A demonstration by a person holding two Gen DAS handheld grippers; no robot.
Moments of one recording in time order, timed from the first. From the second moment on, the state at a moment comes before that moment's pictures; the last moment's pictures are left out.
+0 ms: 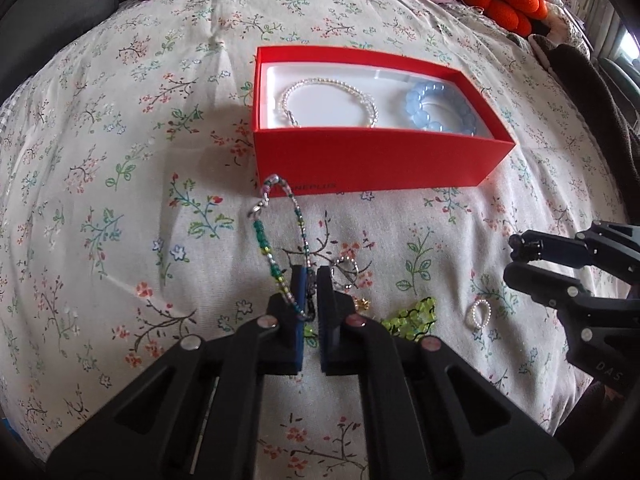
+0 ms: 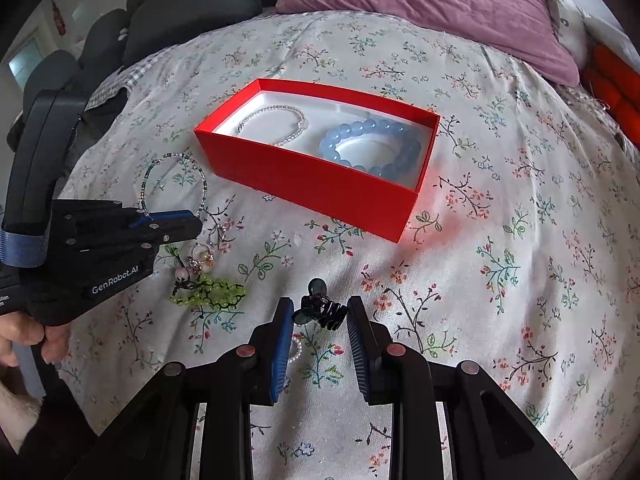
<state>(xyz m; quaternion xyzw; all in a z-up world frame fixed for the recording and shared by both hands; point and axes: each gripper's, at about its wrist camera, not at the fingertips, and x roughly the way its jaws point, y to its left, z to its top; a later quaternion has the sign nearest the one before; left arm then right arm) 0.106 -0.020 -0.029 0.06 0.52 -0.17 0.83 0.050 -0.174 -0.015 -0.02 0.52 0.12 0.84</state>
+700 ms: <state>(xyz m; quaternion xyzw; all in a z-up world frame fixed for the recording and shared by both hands) 0.103 -0.024 0.038 0.02 0.46 -0.21 0.86 0.060 -0.188 0.029 0.02 0.47 0.12 0.87</state>
